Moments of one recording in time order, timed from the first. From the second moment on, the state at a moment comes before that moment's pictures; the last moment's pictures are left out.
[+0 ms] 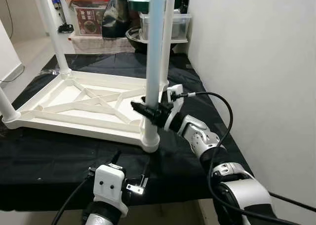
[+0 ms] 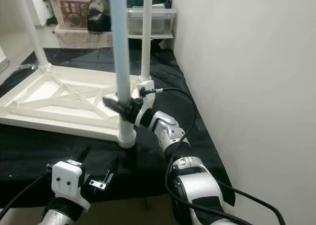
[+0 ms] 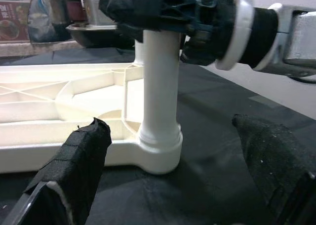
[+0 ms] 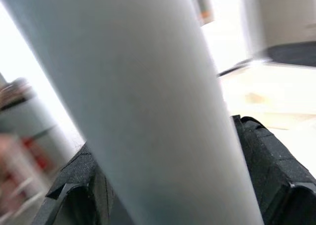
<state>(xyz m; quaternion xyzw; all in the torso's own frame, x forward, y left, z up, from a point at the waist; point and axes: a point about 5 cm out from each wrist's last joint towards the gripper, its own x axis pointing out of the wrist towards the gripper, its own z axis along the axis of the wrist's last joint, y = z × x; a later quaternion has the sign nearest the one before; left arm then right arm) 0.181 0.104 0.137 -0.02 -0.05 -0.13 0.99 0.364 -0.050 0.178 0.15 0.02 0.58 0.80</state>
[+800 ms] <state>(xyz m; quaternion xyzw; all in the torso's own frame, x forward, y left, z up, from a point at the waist) 0.179 0.104 0.134 -0.02 -0.05 -0.13 0.99 0.403 -0.100 0.171 0.06 0.02 0.03 1.00</state>
